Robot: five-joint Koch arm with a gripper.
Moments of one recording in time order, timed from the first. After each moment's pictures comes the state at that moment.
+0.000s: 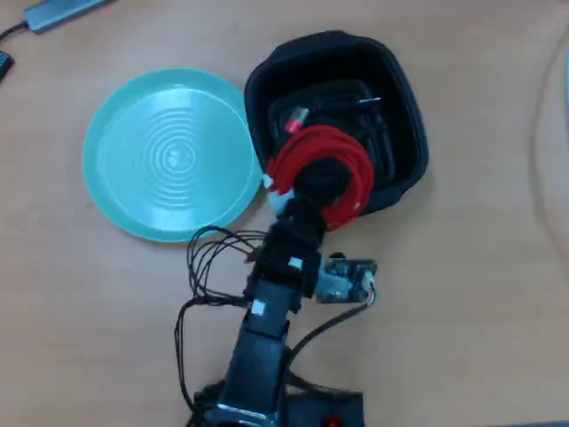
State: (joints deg) arm 105.1 125.2 97.9 65.8 19.4
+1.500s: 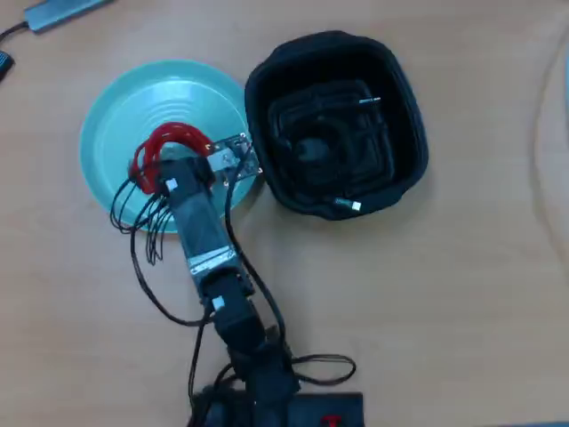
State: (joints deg) arm 67.9 73.6 74.4 70.8 -2.9
